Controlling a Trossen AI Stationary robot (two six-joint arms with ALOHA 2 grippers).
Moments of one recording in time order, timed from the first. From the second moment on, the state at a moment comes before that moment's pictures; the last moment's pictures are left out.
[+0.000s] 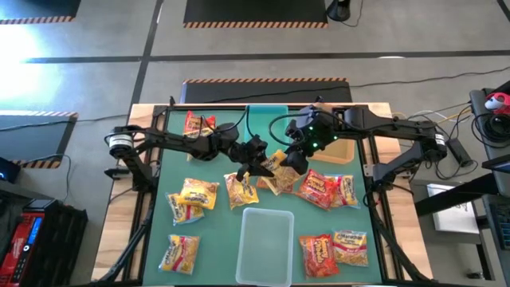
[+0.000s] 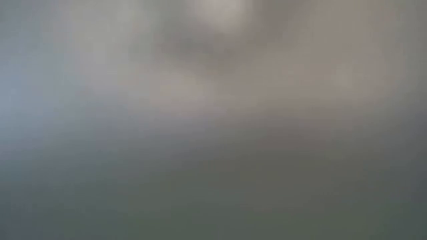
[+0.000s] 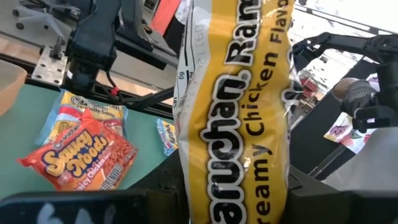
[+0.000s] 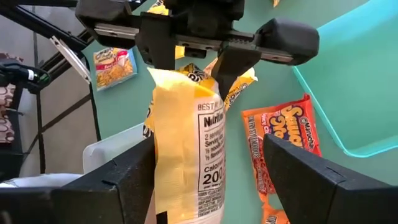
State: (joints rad) left arm 0.19 1.72 0.96 0.73 0.71 -0.50; right arm -0.12 1.44 1.55 -0.91 -0.25 0.46
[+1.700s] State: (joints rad) left arm 0.21 1.72 0.96 0.78 0.72 -0.52; right arm -0.11 1.46 1.55 -0.93 -0.35 0.45
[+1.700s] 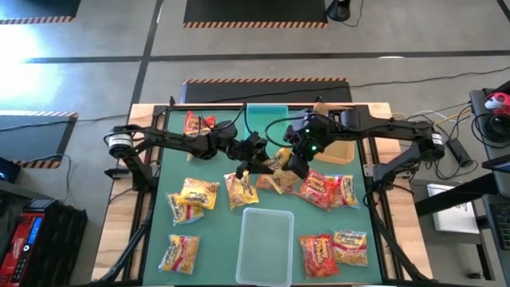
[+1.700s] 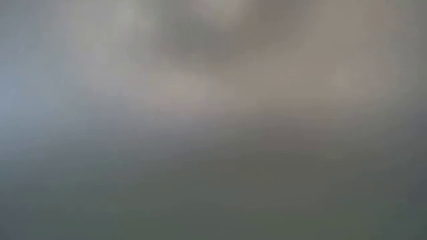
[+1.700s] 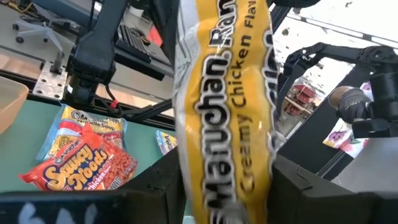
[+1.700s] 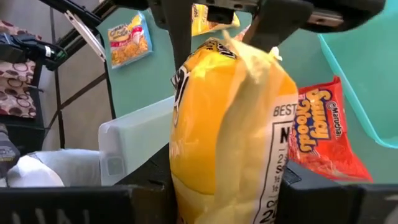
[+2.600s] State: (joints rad) left arm 0.28 1.72 0.96 0.82 0.80 -0.56; right arm -0.29 1.34 1.52 -1.31 0.27 0.32
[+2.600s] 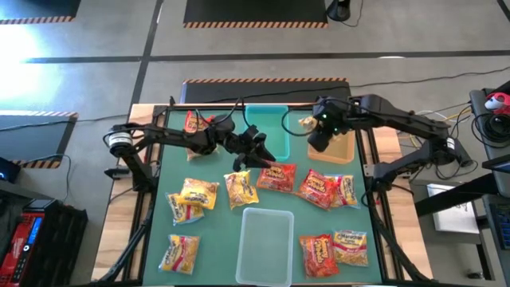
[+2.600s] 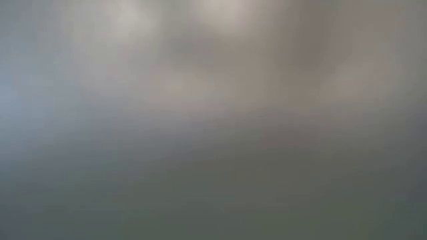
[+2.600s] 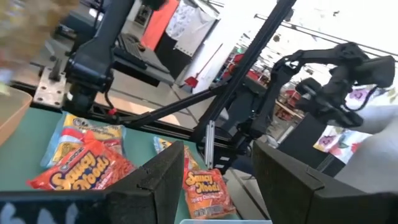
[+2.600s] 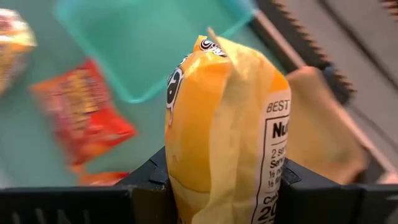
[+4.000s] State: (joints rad) left arm 0.29 1.72 0.95 0.83 0.84 -0.58; right arm -0.98 1.11 0.61 -0.17 0.05 0.08
